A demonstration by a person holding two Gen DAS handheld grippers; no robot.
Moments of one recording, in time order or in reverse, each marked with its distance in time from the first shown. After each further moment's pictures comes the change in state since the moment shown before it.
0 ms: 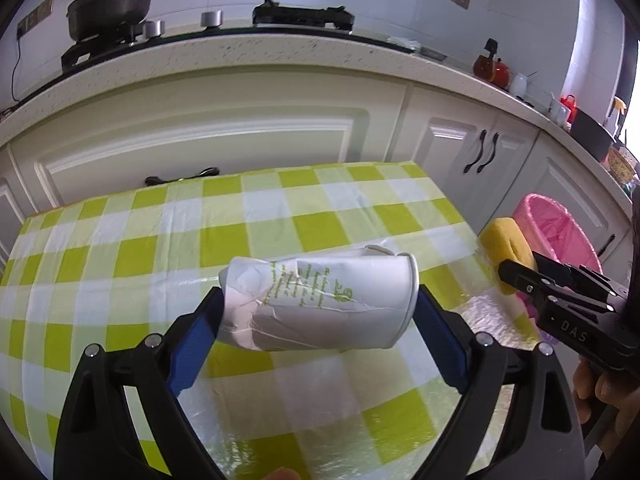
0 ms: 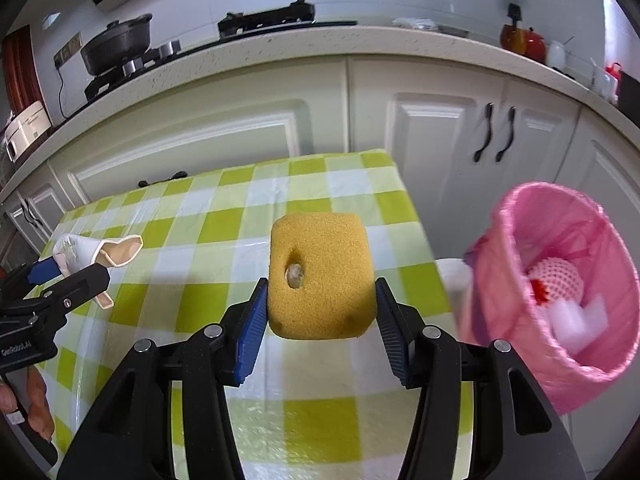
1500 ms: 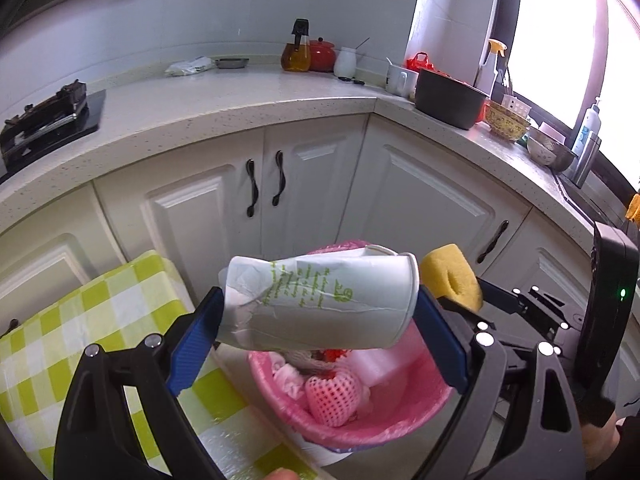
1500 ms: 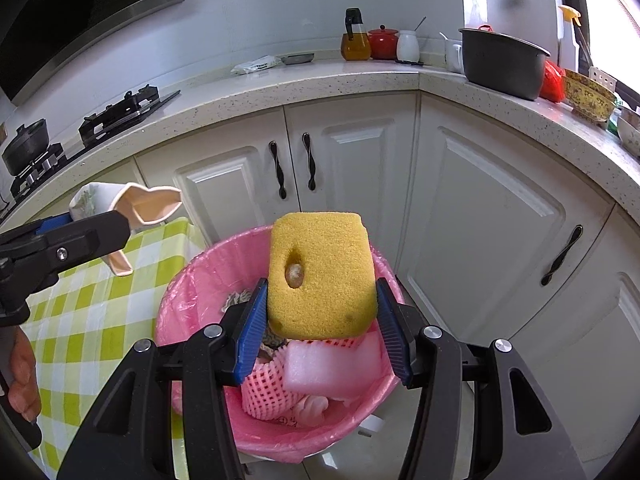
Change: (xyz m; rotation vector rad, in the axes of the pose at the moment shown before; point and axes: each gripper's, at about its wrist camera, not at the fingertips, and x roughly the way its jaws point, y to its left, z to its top) left arm 0.057 -0.336 0.104 0.293 0.003 -0.367; right arm -0.080 -0.272 0.015 0.198 -0.100 -0.199
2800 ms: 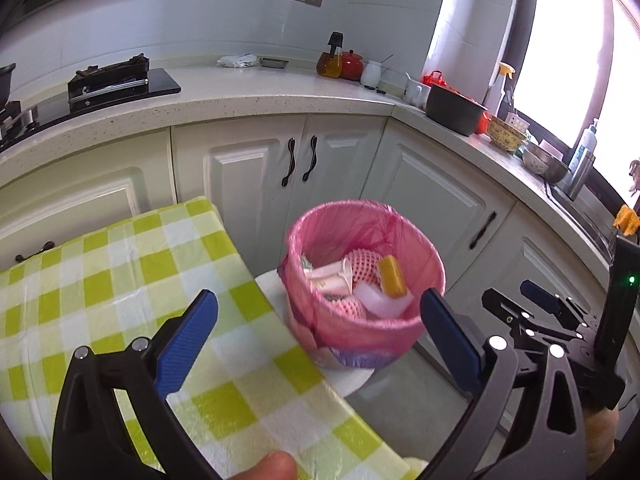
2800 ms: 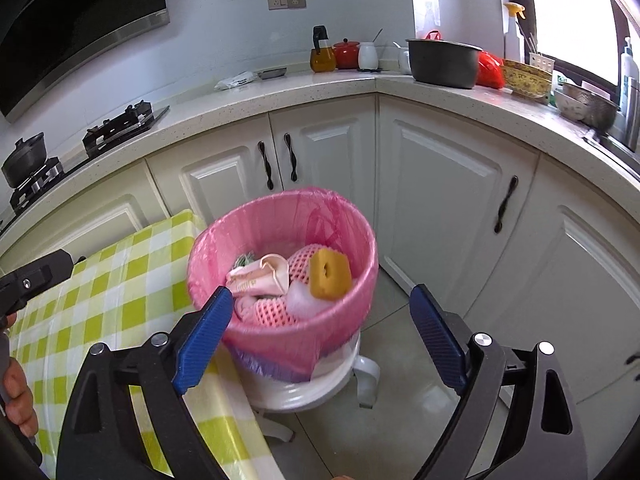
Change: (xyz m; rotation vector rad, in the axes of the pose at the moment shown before) left arm -0.125 0.023 -0.102 -0.093 -0.040 0.054; right arm -0.107 0.021 -0.077 0.085 -0.047 -0.088
